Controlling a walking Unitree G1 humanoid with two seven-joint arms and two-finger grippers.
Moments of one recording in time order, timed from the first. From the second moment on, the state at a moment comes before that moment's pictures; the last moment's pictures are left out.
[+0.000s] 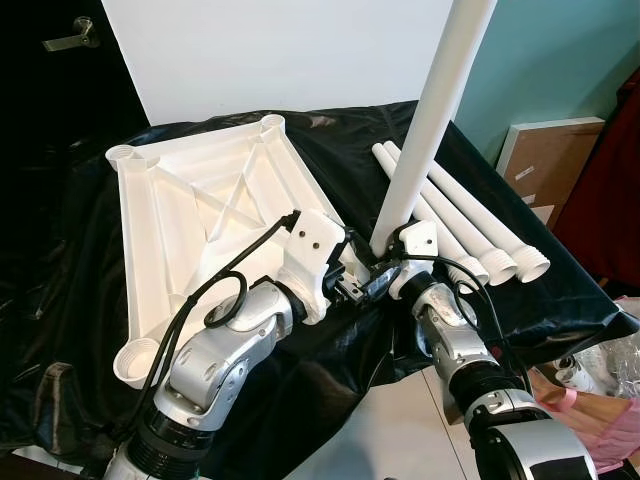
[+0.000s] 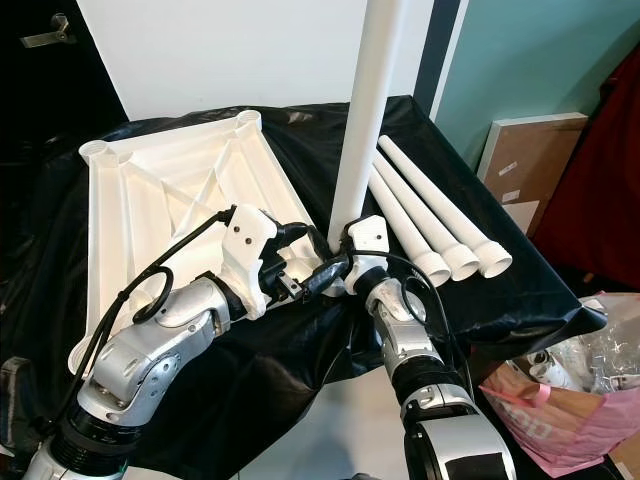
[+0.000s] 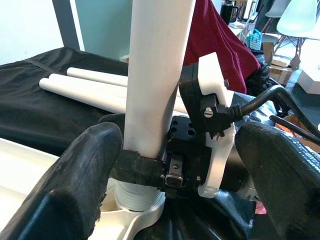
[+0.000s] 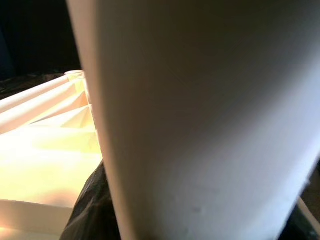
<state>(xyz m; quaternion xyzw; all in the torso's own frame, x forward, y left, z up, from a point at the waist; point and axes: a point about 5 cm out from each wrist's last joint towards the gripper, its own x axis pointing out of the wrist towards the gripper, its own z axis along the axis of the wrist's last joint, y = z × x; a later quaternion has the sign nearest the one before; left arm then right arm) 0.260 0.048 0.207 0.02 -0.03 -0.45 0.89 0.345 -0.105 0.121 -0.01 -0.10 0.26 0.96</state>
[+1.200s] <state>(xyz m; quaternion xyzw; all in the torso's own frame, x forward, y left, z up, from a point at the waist) 0.261 0.049 0.209 0.02 -0.03 -0.45 0.89 0.330 -0.077 0.127 0.03 -0.13 0.05 0.99</state>
